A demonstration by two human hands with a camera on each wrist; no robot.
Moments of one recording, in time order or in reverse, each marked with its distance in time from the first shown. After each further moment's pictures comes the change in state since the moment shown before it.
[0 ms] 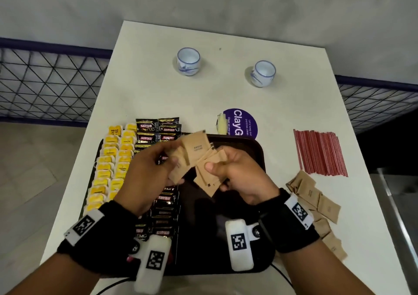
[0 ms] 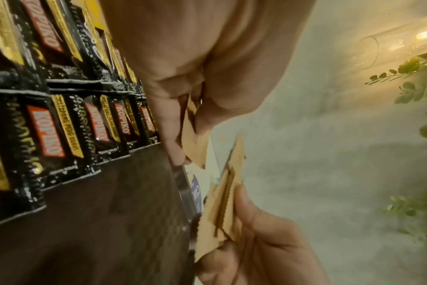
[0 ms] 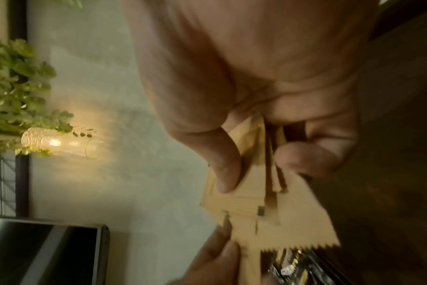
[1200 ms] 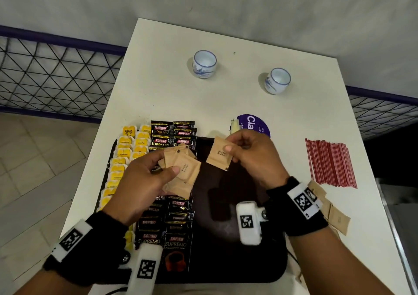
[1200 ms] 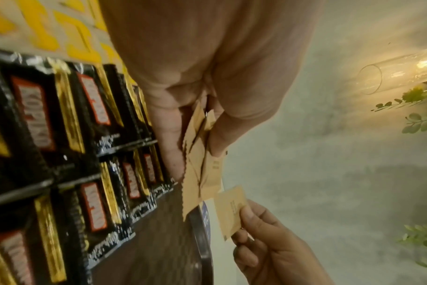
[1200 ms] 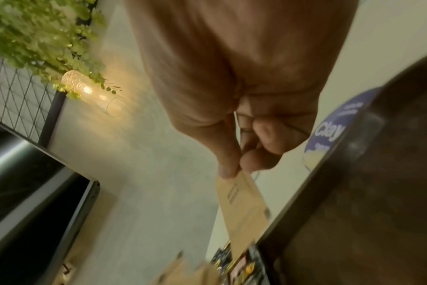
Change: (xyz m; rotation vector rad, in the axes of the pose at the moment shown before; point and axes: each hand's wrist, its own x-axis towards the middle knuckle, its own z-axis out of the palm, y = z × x) left_hand 0.003 -0.006 -0.050 0.039 -0.043 -0.017; right_hand 0.034 -0.028 -0.001 -0.340 0.296 -0.283
